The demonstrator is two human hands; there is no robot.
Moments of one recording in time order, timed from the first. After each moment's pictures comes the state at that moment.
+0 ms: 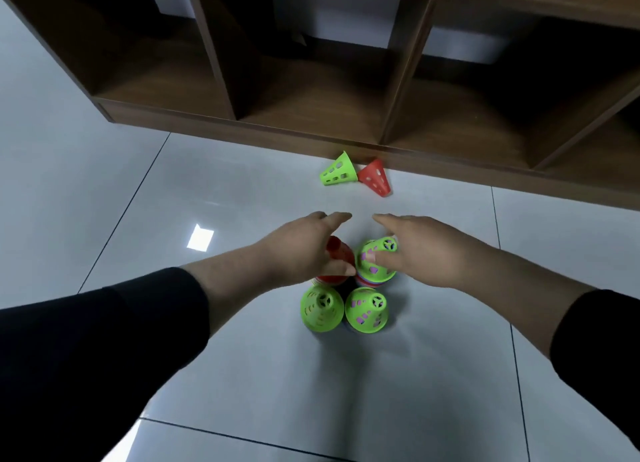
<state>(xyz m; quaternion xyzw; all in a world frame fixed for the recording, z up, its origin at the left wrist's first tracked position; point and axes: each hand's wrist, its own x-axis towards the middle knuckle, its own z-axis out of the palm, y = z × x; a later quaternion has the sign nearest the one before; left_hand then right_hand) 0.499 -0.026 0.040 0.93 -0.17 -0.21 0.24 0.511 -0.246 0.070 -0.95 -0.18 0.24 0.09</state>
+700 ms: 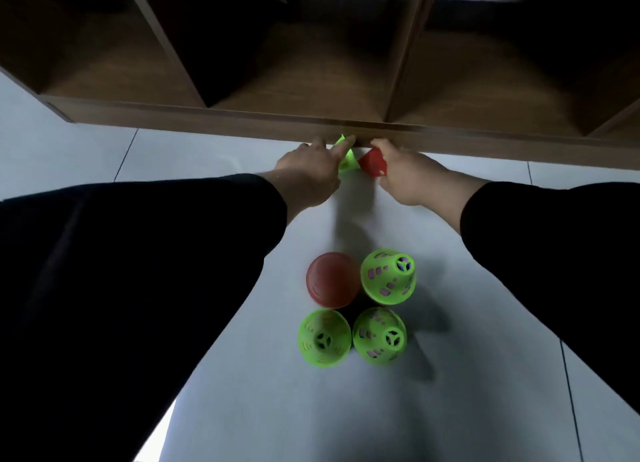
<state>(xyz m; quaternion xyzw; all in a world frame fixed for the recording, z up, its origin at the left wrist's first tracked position) 0.660 -0.051 -0.033 0.98 -0.14 -0.15 0.02 0.666 -0.241 -0.041 -0.97 -0.09 0.18 0.13</state>
